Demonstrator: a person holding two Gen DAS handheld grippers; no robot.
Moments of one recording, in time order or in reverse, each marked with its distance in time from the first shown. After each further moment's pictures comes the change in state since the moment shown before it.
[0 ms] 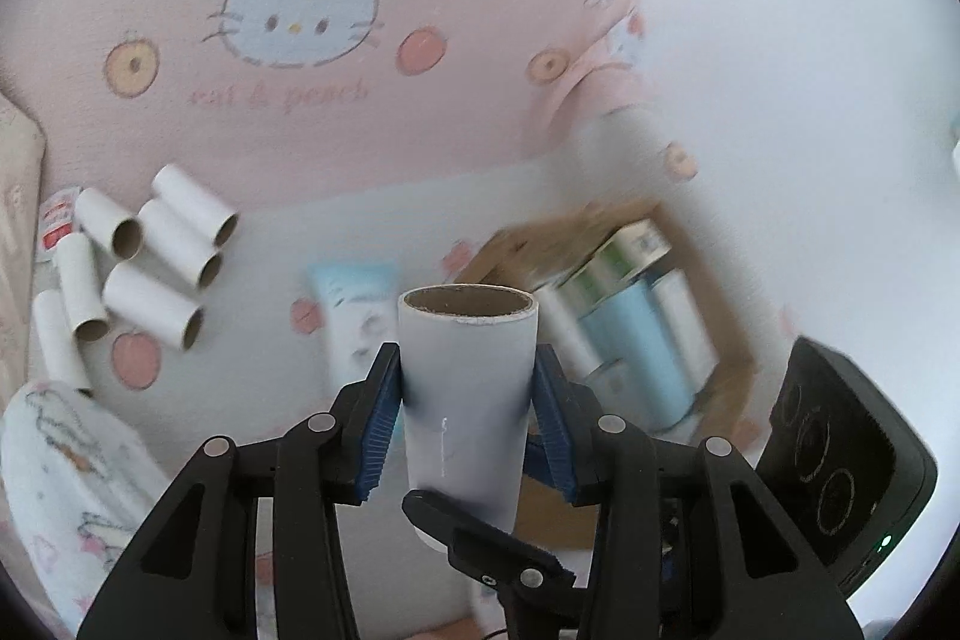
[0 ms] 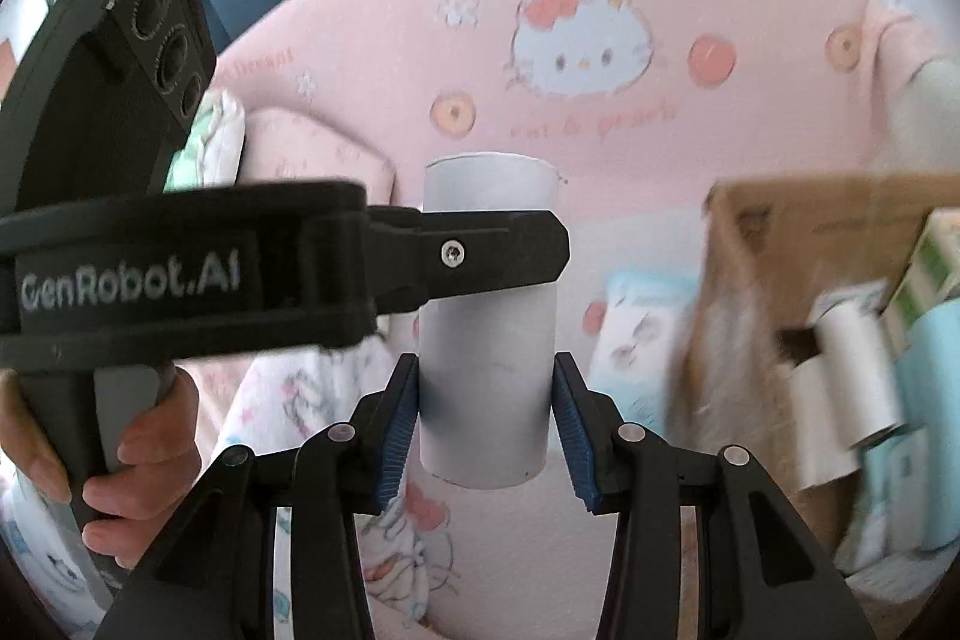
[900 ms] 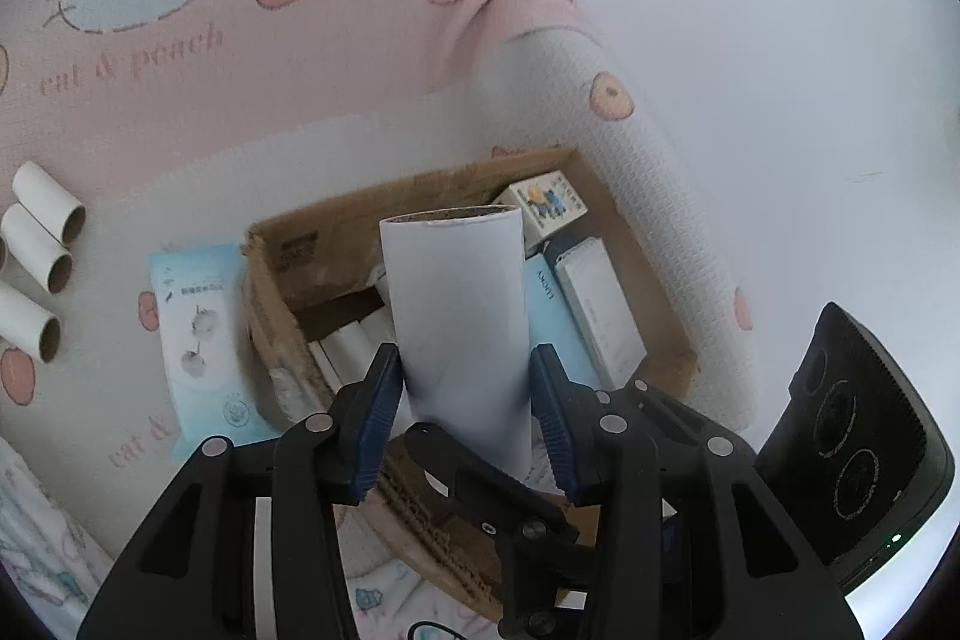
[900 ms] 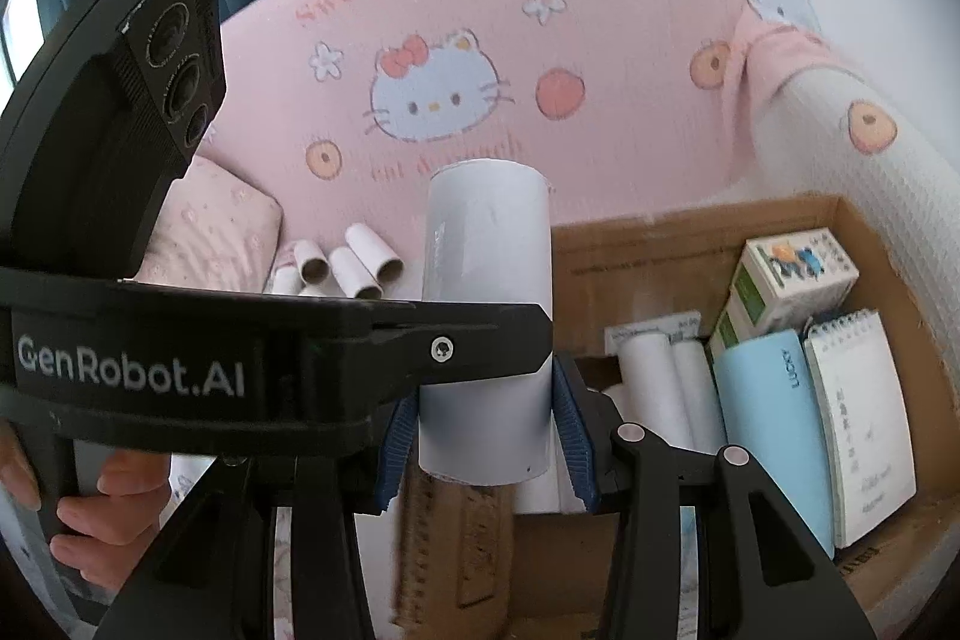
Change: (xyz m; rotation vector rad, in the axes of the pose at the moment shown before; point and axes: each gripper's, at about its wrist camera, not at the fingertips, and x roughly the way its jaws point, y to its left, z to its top) left arm 0.100 -0.091 0.023 0.015 0.203 -0.089; right arm -0.054 -0.106 0.017 0.045 0.016 -0.161
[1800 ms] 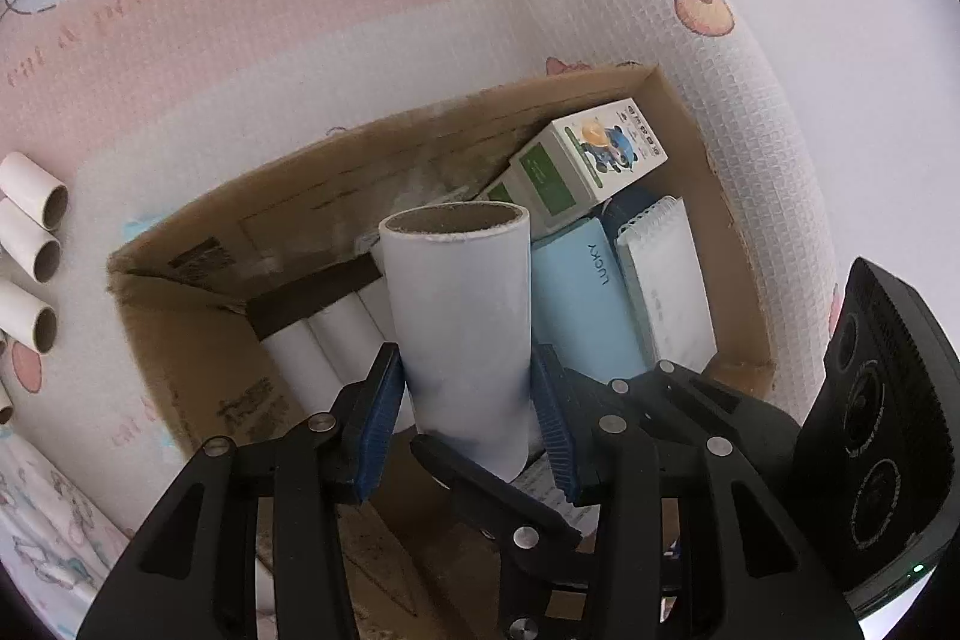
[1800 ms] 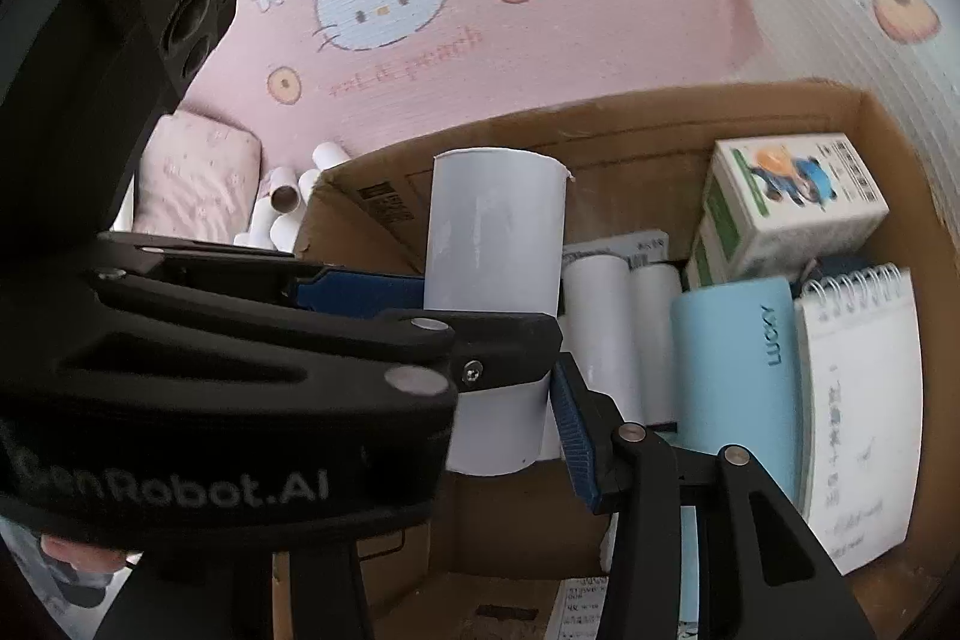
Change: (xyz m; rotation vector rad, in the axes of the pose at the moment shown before) left arm 0.088 -0.025 0.033 -0.042 0.252 0.181; right arm 0.032 -0.085 0.009 0.076 0.261 0.094
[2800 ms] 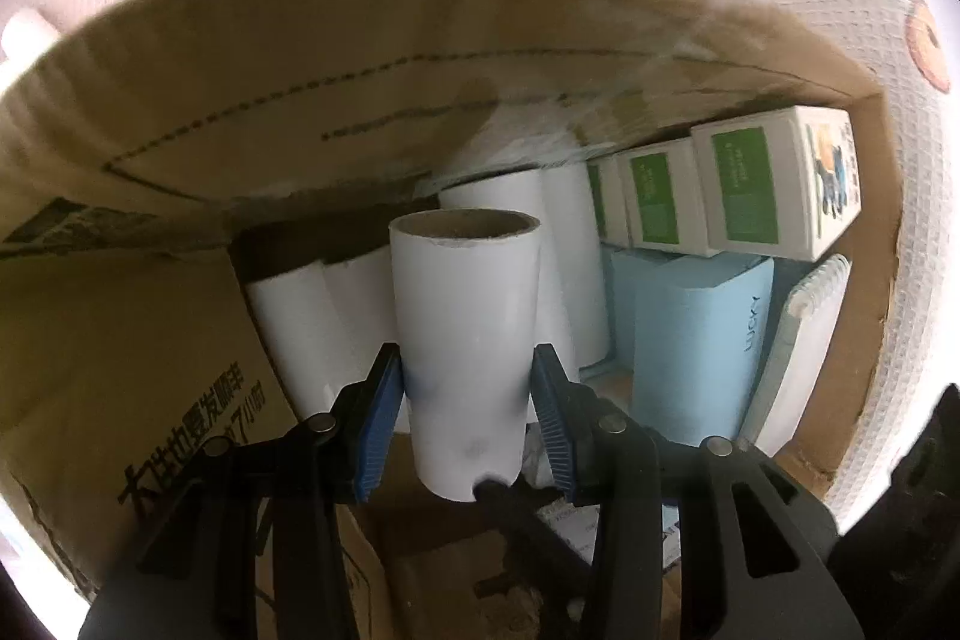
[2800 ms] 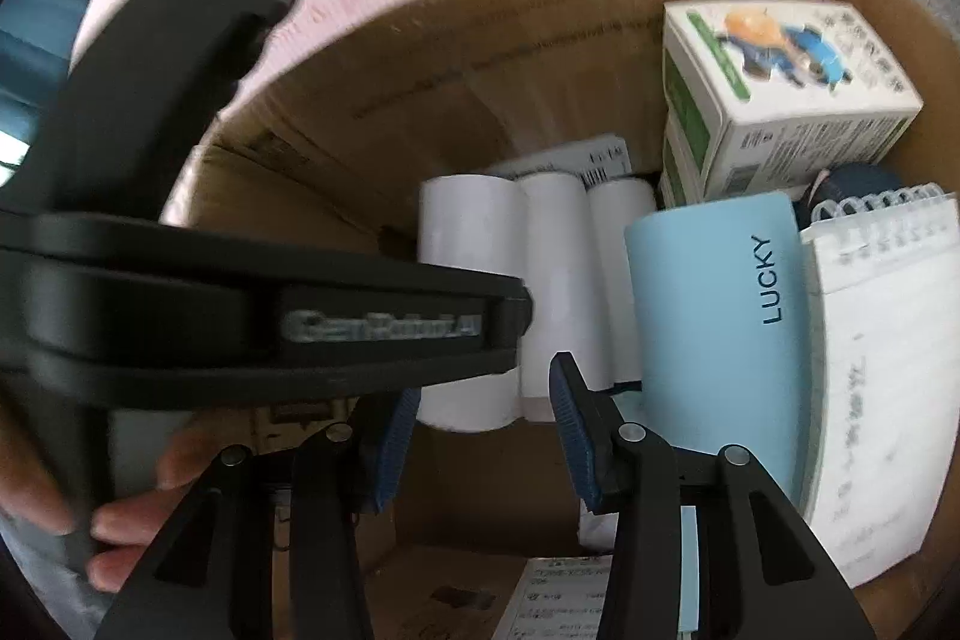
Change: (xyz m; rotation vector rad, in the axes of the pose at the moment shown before) left arm 0.078 0.042 0.026 -0.300 0.234 0.116; right arm 0.036 -0.046 0.008 0.114 0.218 0.006
